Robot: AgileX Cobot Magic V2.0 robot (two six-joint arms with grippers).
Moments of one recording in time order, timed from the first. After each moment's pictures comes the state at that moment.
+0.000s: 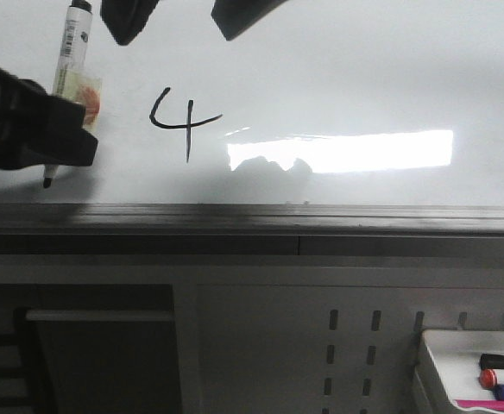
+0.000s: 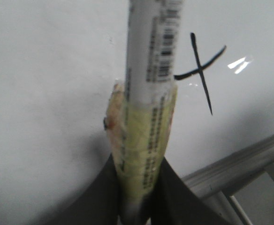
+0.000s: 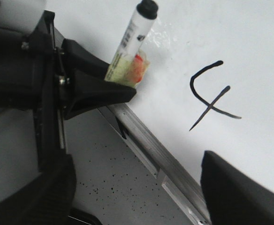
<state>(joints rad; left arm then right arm) -0.53 1.27 -0.57 0.05 -0.09 -0.19 0.85 1.40 -1.20 -0.07 0.57 0.04</state>
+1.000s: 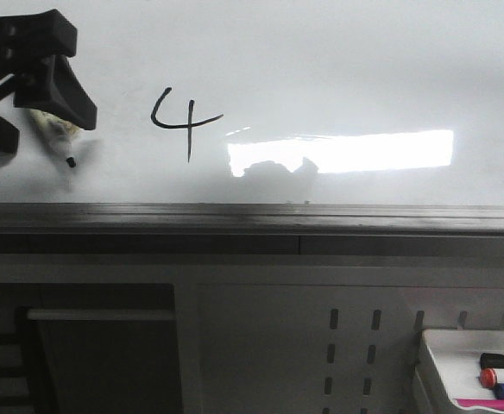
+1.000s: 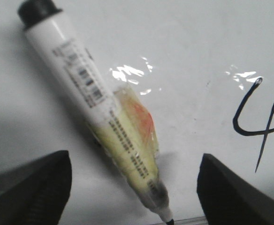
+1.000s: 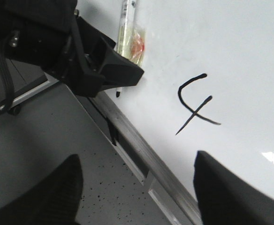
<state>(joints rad) -0.40 1.28 -0.74 -0.24 0.19 -0.15 0.85 1.33 -1.20 -0.13 0.59 0.04</state>
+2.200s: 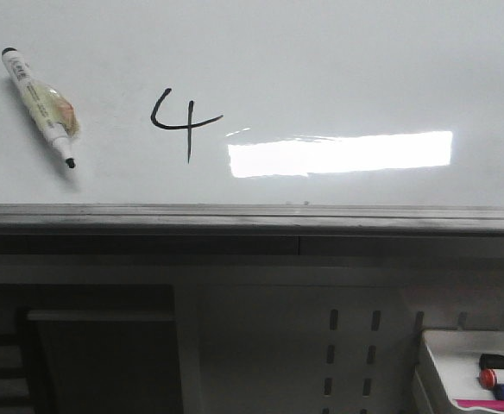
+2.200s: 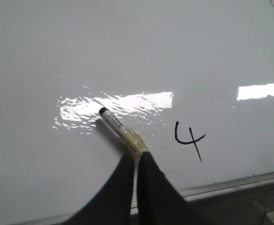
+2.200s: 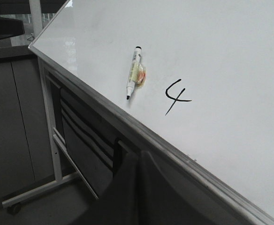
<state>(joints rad) -0.40 -0.01 -0.23 0.07 0.28 -0.14 0.85 0.22 -0.22 -0.17 0.13 0.05</state>
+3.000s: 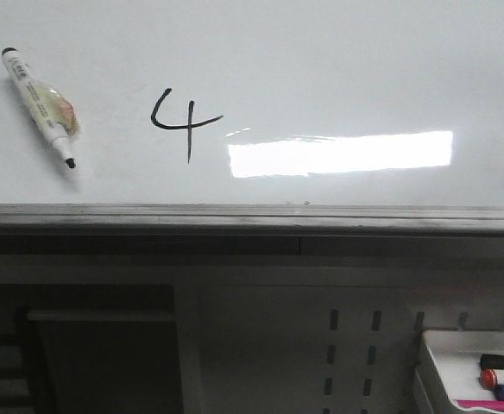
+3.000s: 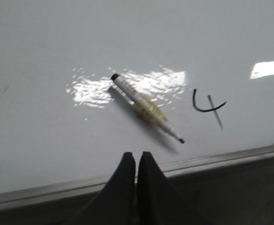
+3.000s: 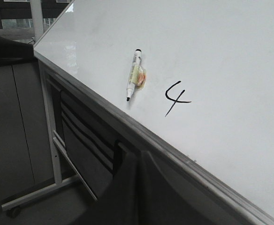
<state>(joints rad) -0.34 -0.01 -0.13 0.11 0.27 -0.14 0.85 0.20 -0.21 -0.17 0.13 0.05</state>
